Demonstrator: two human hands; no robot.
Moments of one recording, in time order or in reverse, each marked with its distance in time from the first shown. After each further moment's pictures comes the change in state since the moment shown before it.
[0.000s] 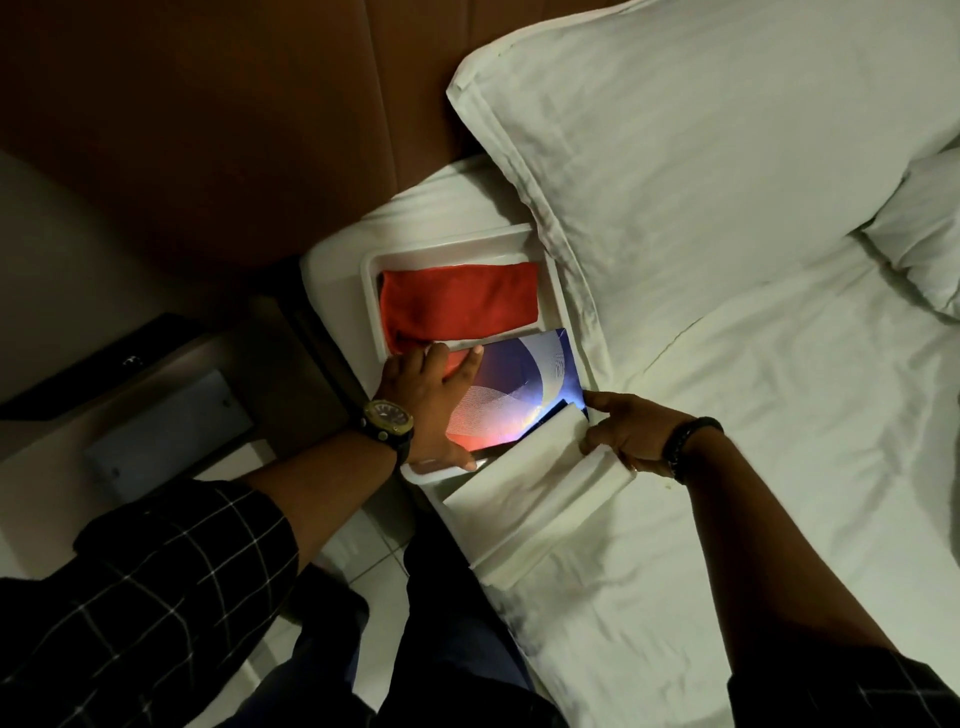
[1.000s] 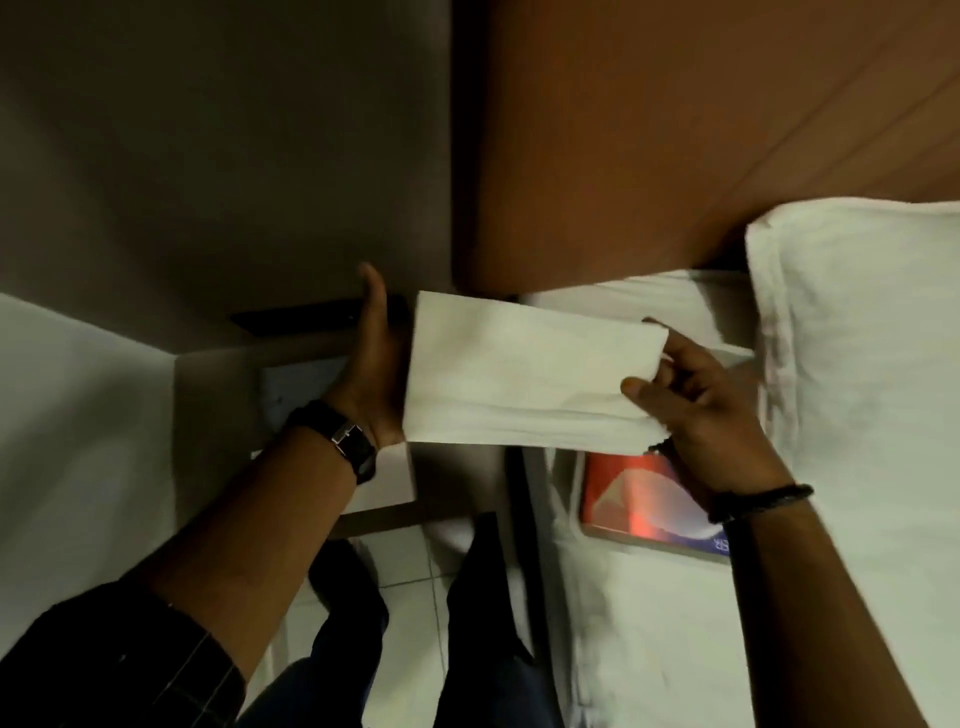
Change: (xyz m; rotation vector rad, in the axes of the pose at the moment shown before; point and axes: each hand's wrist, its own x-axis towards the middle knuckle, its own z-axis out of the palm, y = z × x) left_hand -0.165 -0.184 -0.070 -2.597 0.103 -0.323; right_hand -0.056 -0.186 0.178 0.258 -0.021 -0.757
